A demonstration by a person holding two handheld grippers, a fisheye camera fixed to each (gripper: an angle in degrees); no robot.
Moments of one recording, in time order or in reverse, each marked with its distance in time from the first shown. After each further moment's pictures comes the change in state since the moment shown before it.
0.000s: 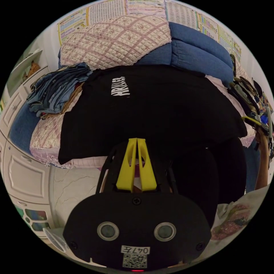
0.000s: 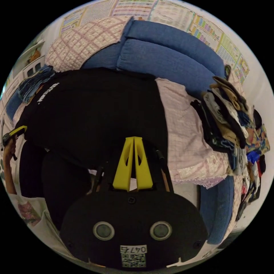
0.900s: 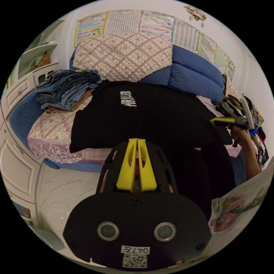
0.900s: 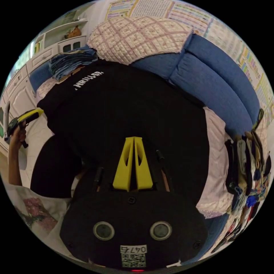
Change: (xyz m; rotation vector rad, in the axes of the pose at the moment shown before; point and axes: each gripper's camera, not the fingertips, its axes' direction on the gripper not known) left arm 0.086 0.024 -0.243 0.211 0.119 -0.061; right arm -0.224 -0.412 -0.153 0.011 -0.183 -0.346
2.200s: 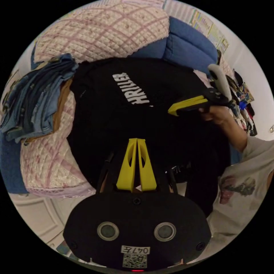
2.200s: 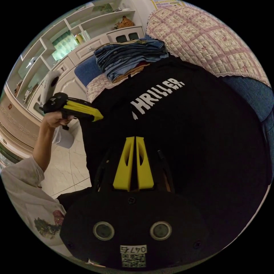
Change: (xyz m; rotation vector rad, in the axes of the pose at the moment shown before) left arm 0.044 -0.233 -0.176 -0.419 0.262 0.161; right arm -0.080 -0.590 -0.007 -0.075 -0.616 -0.343
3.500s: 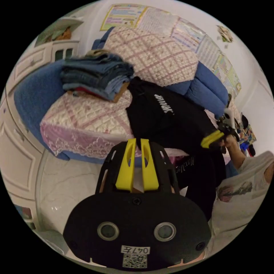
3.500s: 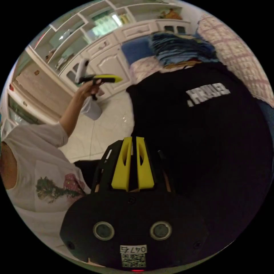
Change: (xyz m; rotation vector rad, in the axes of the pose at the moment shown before) left arm 0.048 0.288 -0.185 0.397 -0.129 -0.201; right arm -0.028 -0.107 -0.122 -0.073 -0.168 -0.218
